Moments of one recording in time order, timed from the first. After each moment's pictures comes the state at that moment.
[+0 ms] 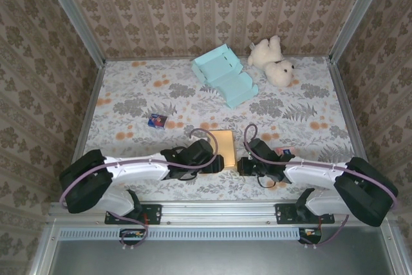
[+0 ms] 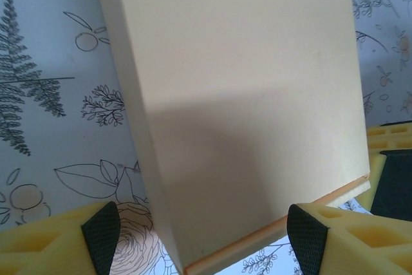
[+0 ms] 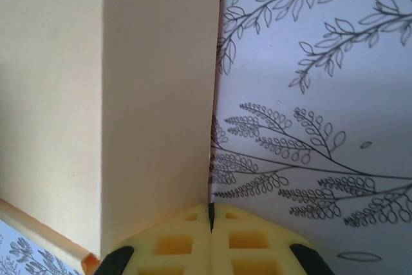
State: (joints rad) left arm -1.12 1.40 0.63 -0.16 -0.05 -0.97; right arm 0.76 1.27 0.38 -0.05 -0.12 0.78
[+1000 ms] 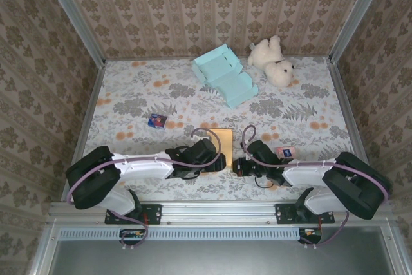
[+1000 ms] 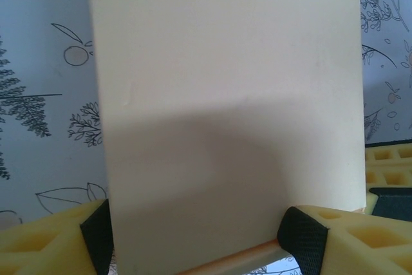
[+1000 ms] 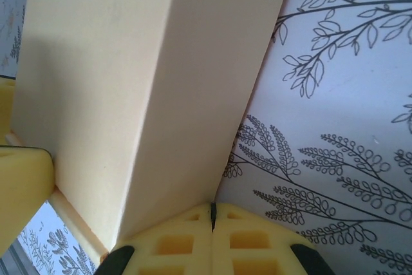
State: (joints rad) left arm -1.12 1.46 0.65 -0.12 -0.08 -0.99; right arm 0.76 1.35 0.29 0.29 -0.22 0.76
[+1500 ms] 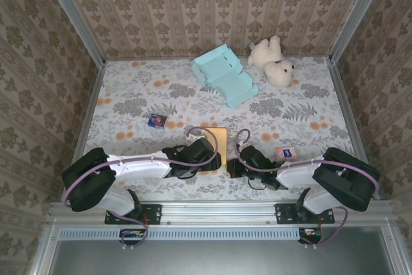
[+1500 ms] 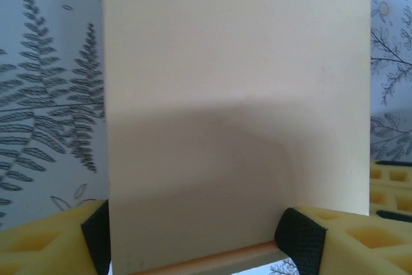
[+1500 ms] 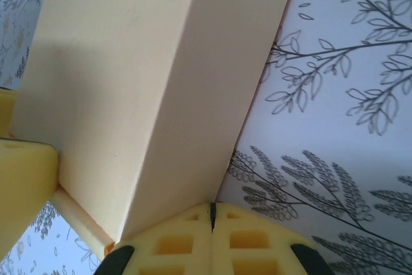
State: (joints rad) left arm -1.07 1.41 0.65 -0.22 -0.12 -0.97; right arm 0.92 1.45 0.31 0.45 0.01 0.84
